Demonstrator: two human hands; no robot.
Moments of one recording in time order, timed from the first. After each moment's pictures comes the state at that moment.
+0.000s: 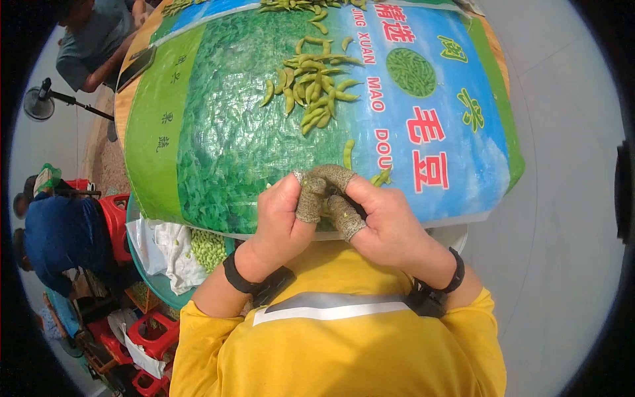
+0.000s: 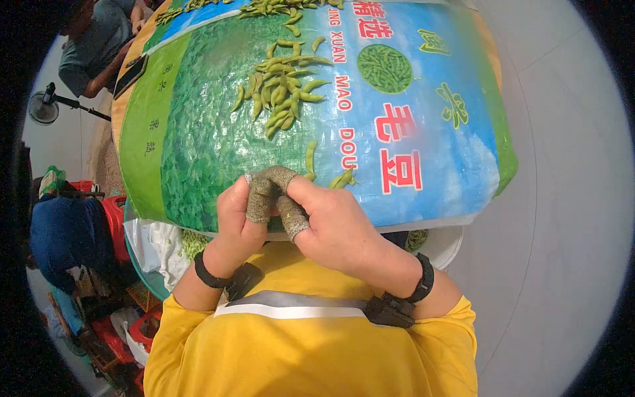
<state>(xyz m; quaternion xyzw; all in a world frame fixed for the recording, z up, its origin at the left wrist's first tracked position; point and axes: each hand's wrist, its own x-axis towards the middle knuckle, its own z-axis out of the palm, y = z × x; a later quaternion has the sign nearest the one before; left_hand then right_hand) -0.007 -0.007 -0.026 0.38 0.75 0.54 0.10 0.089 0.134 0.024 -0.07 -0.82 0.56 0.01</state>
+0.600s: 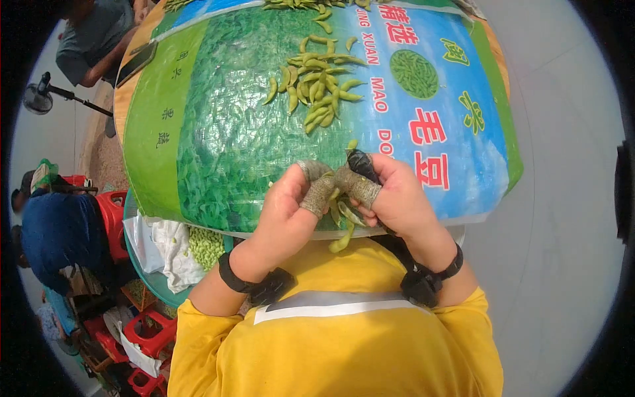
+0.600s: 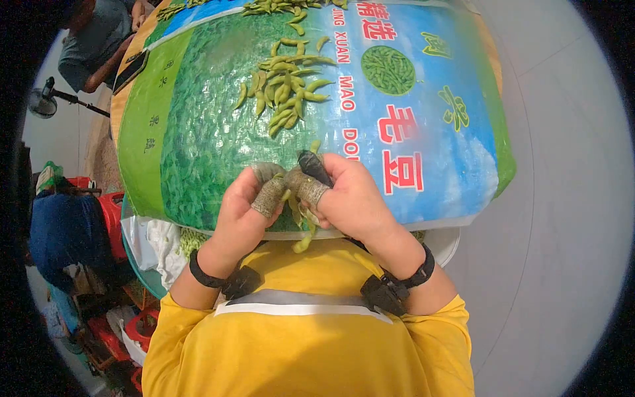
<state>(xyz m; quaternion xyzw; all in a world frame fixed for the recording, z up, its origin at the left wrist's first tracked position) -0.007 -0.004 -0.005 0.23 0.61 0.66 0.38 0.077 0.152 0.012 -0.24 -0.62 0.75 -0.05</state>
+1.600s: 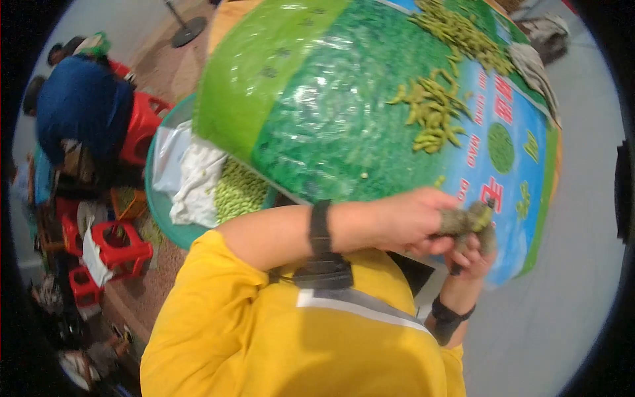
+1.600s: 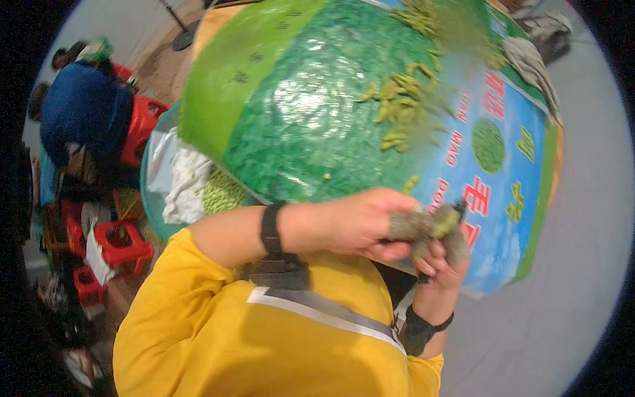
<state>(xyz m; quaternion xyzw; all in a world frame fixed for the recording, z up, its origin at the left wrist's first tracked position) -0.015 0.024 -0.004 0.17 0.26 0.67 0.68 0.103 0.176 -0.009 -0.12 -0.18 0.98 0.01</state>
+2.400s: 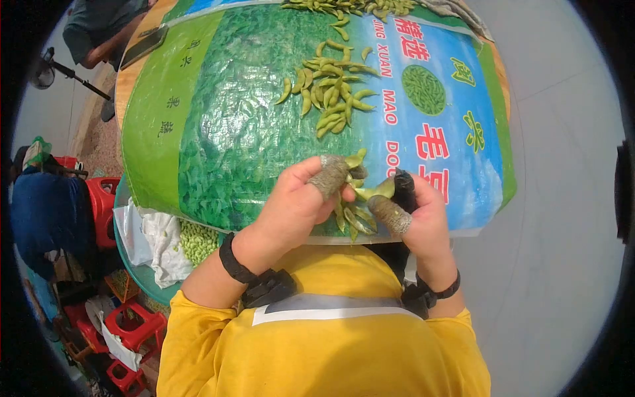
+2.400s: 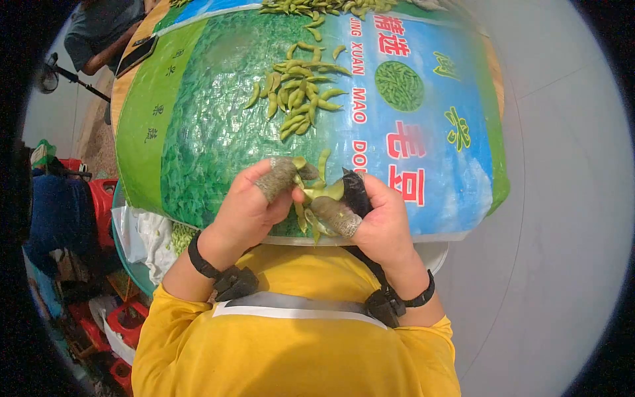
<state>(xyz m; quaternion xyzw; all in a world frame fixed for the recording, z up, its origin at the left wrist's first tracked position) -0.022 0.006 0.008 0.07 0.47 0.71 0.52 0.101 0.153 0.015 -0.20 -0.68 0.70 0.08</state>
